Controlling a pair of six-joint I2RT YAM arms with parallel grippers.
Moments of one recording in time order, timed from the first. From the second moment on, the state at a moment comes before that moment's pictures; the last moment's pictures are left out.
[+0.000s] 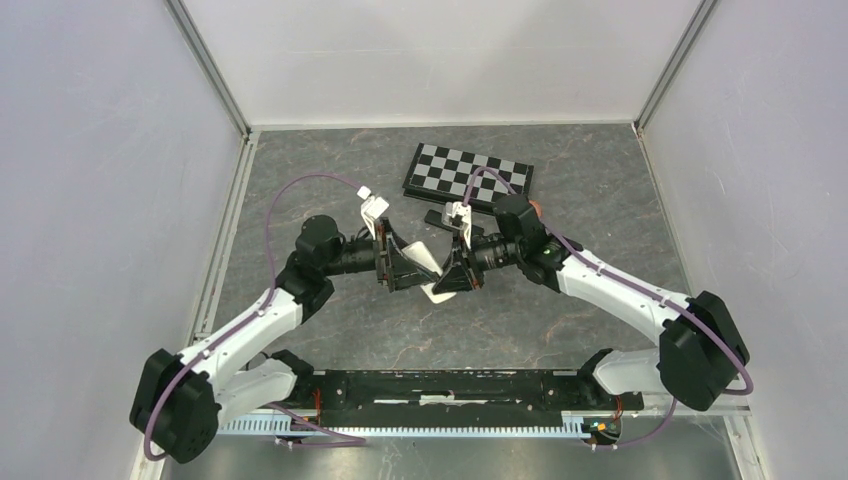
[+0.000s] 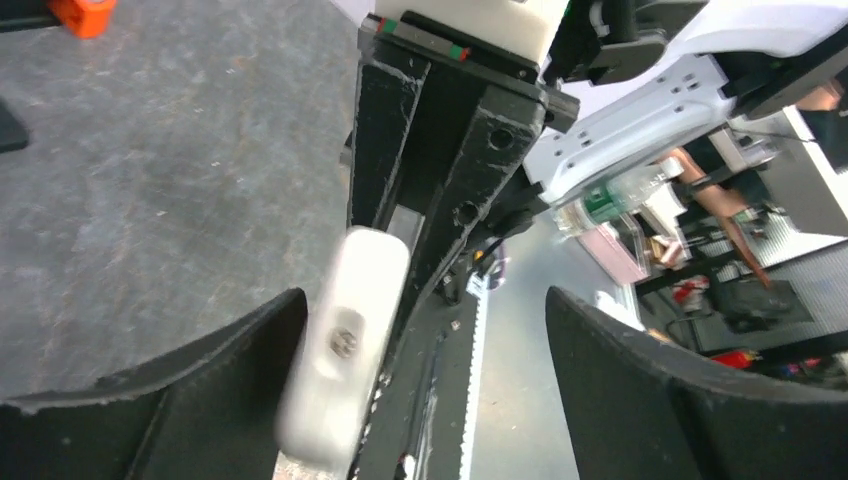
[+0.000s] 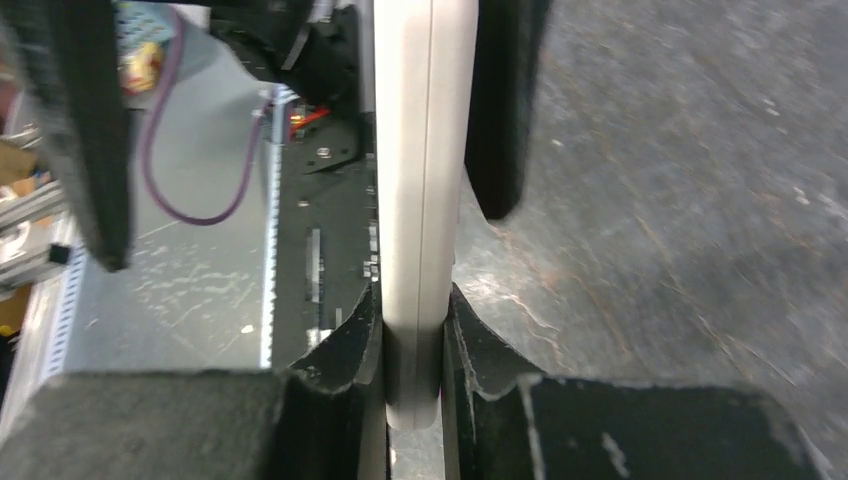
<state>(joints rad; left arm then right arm) -0.53 1.04 0.57 0.40 0.89 -0.66 0.68 1.32 0.85 -0.05 -0.94 0.04</state>
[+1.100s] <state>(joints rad) -0.53 0.62 0.77 -0.55 -0.30 -0.59 1.02 1.86 1.09 -0.28 0.75 -0.24</state>
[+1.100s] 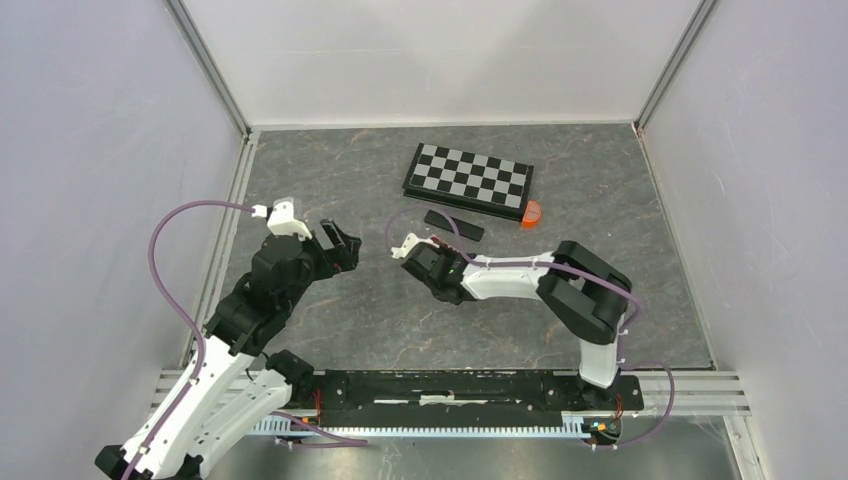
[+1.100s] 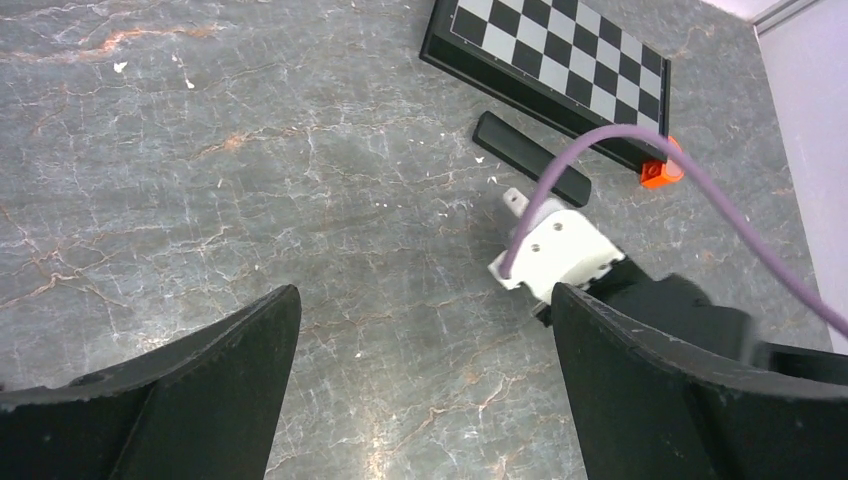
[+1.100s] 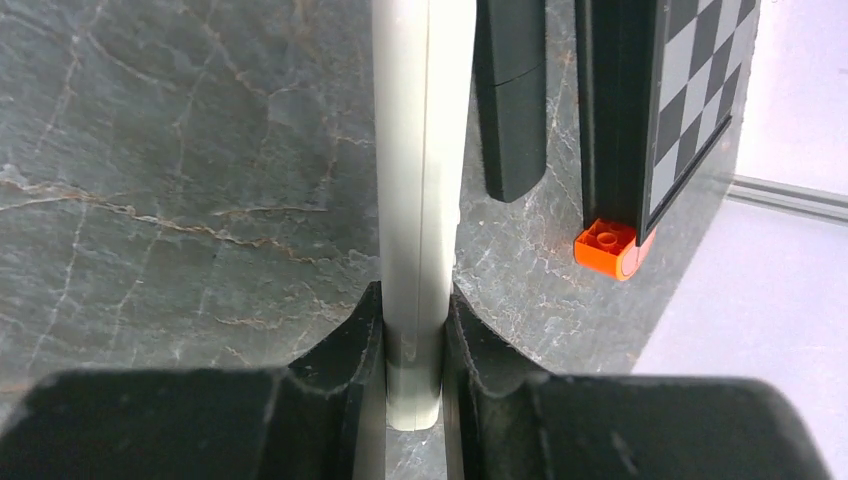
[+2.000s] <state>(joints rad) -0.53 0.71 0.97 -0.75 -0.26 -0.57 1.00 1.19 0.85 -0.26 0.36 -0.04</state>
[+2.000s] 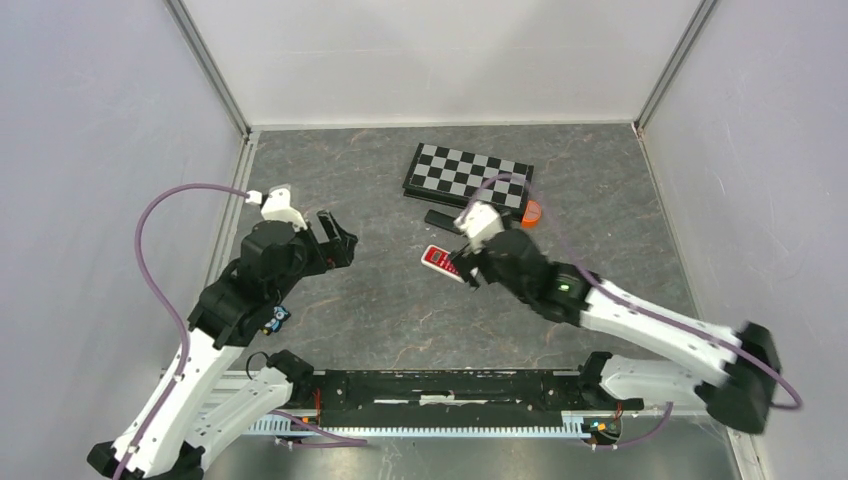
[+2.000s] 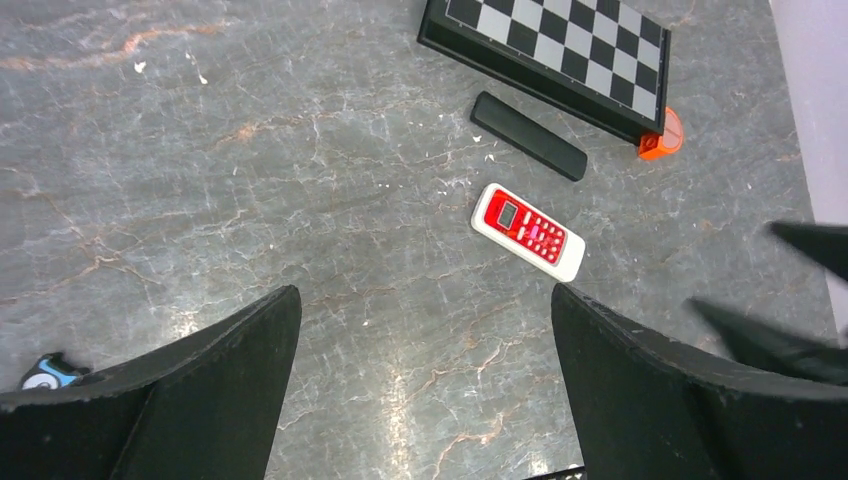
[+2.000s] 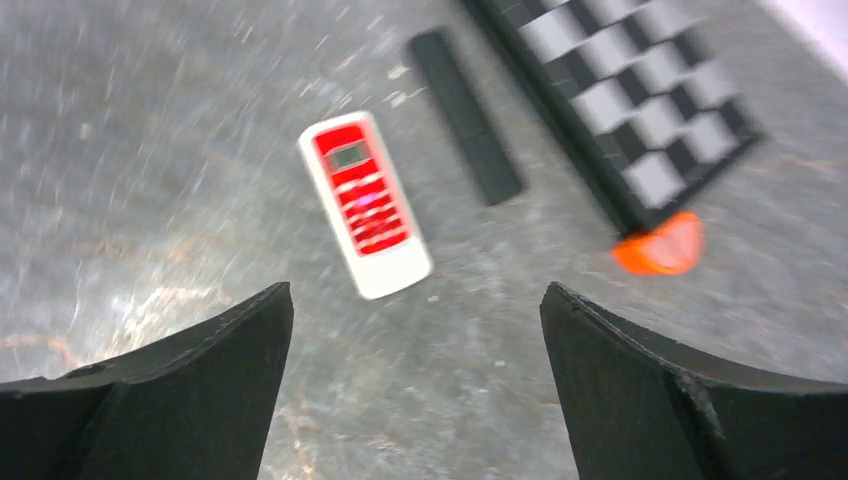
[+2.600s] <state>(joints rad) -0.53 0.53 1.19 -0.84 -0.35 -0.45 0.95 0.39 1.00 -0.31 1.03 -0.19</state>
